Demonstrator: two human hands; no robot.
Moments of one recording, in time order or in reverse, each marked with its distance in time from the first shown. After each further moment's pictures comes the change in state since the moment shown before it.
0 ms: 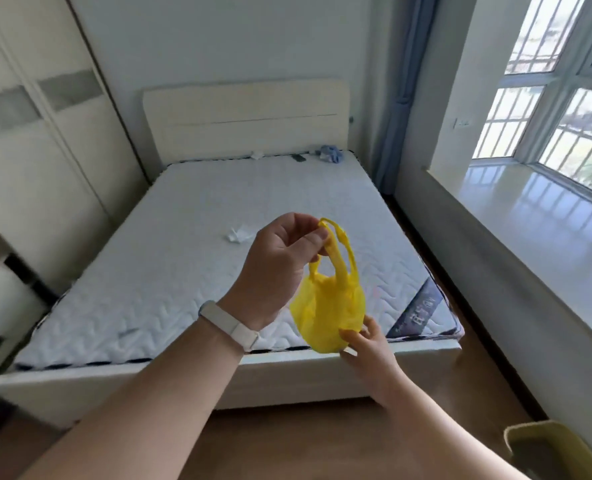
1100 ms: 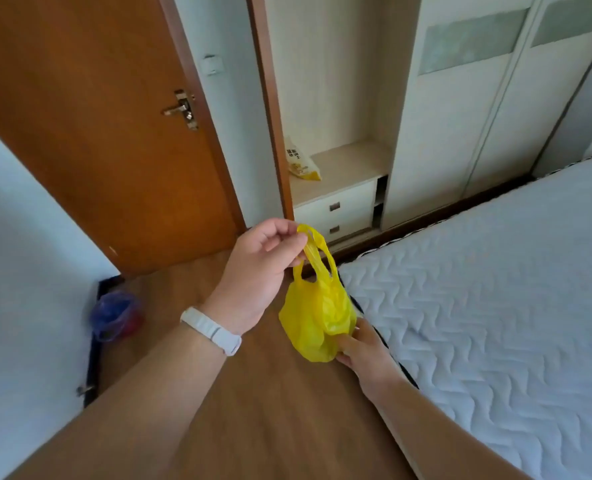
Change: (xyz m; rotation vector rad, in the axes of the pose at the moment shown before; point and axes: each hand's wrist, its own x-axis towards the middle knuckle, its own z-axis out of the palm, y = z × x) left_hand -0.125 0.030 -0.557 0.320 1.199 -0.122; right_hand 0.072 0.204 0.627 -0.547 -1.159 0.366
